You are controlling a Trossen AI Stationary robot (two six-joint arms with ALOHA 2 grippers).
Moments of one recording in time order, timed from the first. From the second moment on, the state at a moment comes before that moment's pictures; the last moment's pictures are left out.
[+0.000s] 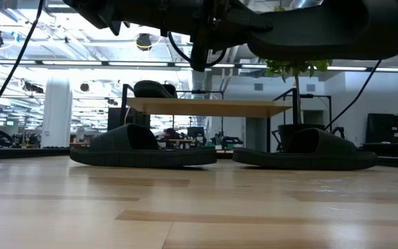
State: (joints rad) left arm -0.22 1.82 1.01 0.73 -0.29 -0.26; right arm 1.10 1.03 0.77 -0.98 0.84 0.73
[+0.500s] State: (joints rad) left arm -0.32 1.80 1.01 0.83 -0.61 -0.28; right arm 1.15 1.03 0.77 -1.27 0.76 1.10
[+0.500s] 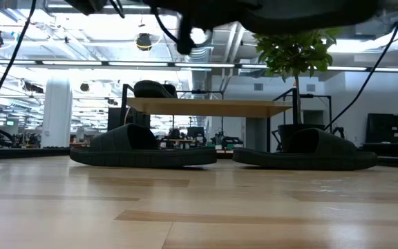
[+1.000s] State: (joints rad) left arm -0.42 1.78 1.01 1.12 -1.24 -0.14; right arm 1.35 1.03 0.77 -1.30 0.78 1.31
